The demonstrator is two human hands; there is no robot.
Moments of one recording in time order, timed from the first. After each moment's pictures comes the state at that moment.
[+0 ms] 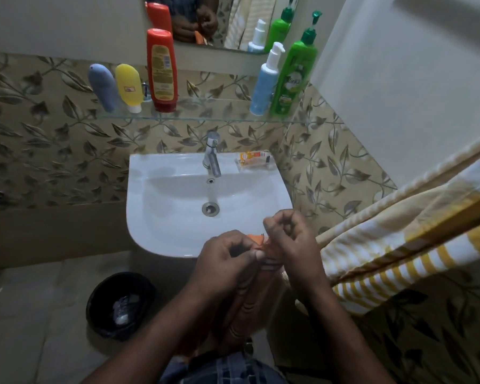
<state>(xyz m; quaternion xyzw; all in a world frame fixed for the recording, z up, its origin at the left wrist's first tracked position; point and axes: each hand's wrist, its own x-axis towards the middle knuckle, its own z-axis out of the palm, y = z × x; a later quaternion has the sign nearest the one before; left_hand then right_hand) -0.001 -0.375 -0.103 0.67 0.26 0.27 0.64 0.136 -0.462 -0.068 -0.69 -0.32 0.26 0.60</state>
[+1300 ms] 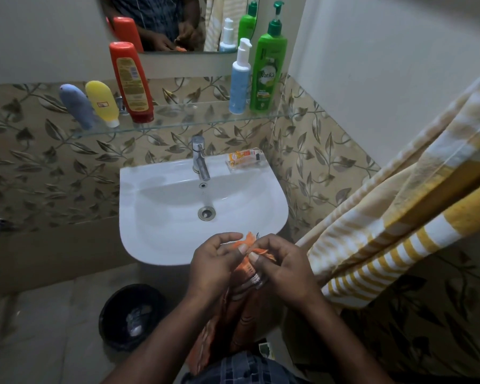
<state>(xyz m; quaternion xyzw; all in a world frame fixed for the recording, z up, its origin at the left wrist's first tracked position) 0.029 -0.395 -0.111 0.46 0.41 0.24 0.75 0.144 -0.498 -0.098 -0.70 -0.38 0.28 0.53</state>
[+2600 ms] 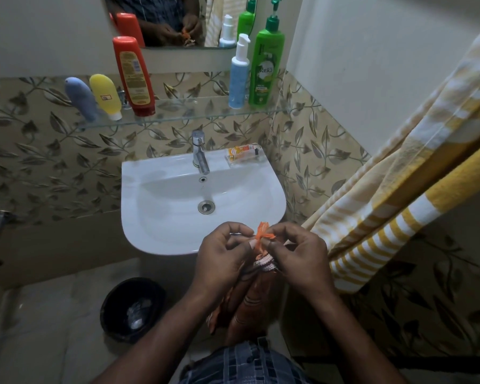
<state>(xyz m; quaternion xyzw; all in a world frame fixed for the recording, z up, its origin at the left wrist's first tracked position) 0.023 -0.417 -0.104 0.53 0.33 0.28 0.73 0.145 -0.522 -0.083 -0.77 -0.35 0.16 0.52</state>
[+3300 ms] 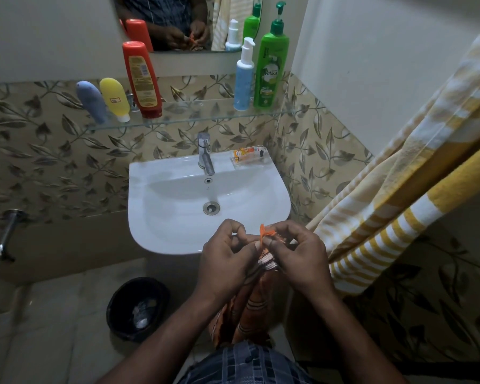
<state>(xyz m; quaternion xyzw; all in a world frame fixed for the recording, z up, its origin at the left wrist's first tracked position) 0.018 -0.426 -0.100 0.61 0.33 0.29 0.66 0.146 -0.518 -0.089 -0.76 -0.33 0.17 0.54</state>
